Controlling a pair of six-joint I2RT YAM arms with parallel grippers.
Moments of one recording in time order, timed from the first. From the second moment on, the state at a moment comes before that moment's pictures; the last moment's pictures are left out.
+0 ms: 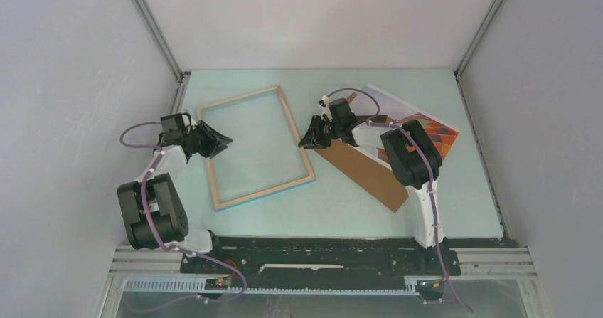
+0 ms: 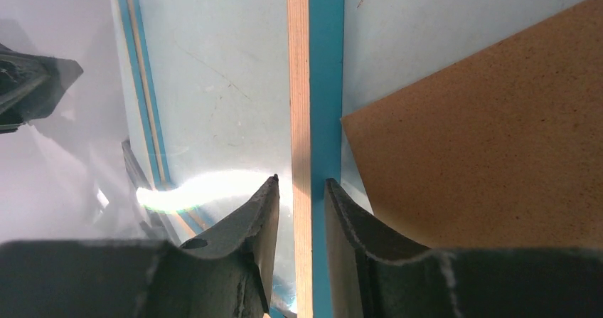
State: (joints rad) left arm 0.27 1.45 0.85 -0.22 0.54 -0.67; right arm 0.51 2.19 1.38 0.10 -0.59 0.71
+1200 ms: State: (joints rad) left arm 0.32 1.41 0.89 -0.32 0.58 -0.58; right arm 0.52 2.19 1.38 0.10 -0.59 0.71
